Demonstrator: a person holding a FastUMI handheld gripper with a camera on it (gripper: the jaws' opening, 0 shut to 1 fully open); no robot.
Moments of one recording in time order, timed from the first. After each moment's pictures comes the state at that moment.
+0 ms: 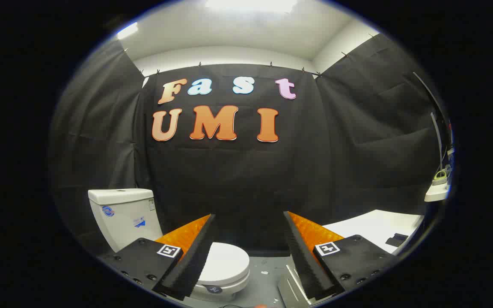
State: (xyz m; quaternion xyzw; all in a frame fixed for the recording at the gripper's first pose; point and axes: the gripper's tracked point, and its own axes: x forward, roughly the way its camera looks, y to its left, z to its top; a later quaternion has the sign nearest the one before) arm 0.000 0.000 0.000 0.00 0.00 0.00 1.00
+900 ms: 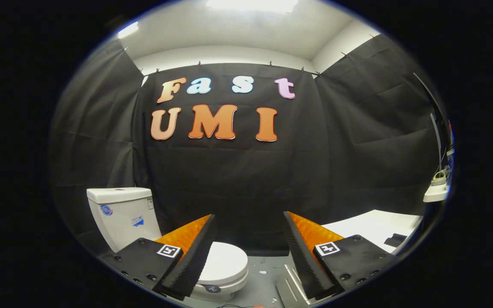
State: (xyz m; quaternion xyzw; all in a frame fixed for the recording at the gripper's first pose) arm 0.000 -0.003 -0.001 0.00 0.00 0.00 1.00
